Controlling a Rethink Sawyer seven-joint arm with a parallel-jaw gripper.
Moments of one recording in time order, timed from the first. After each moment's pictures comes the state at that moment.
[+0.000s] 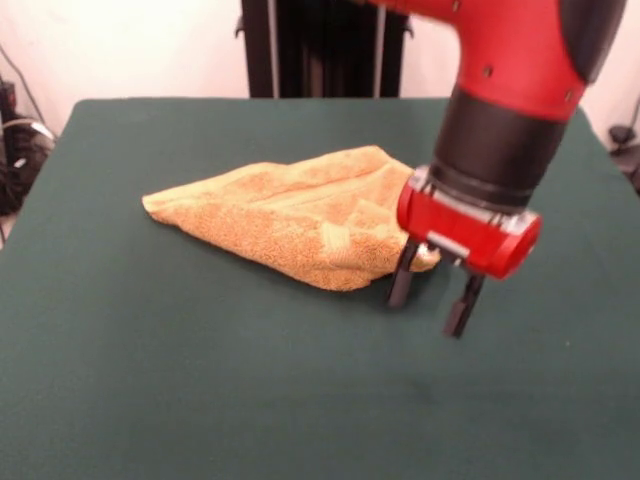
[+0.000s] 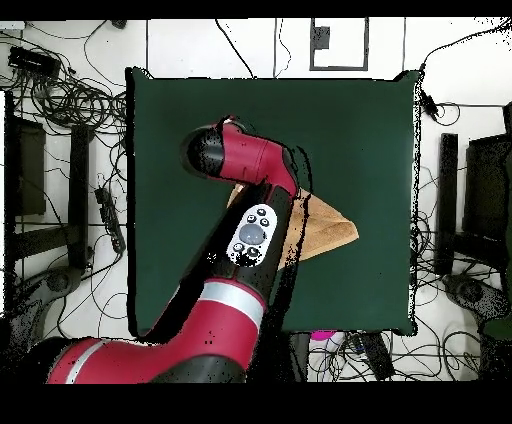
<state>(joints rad) 0.21 -0.20 -0.47 1.13 0.40 0.46 2.24</state>
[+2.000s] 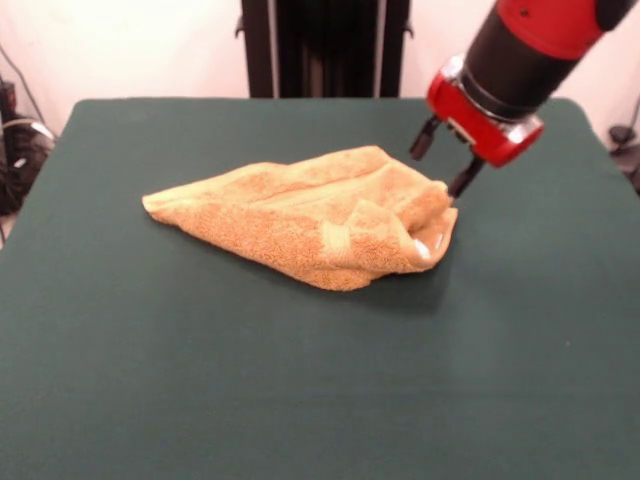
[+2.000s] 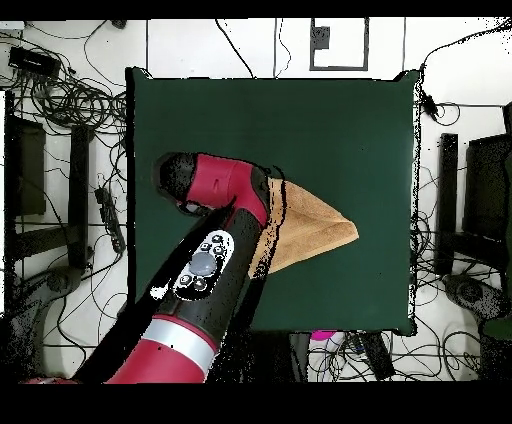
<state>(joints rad) 0.34 -0.23 -0.59 1.25 0.36 0.92 2.37</state>
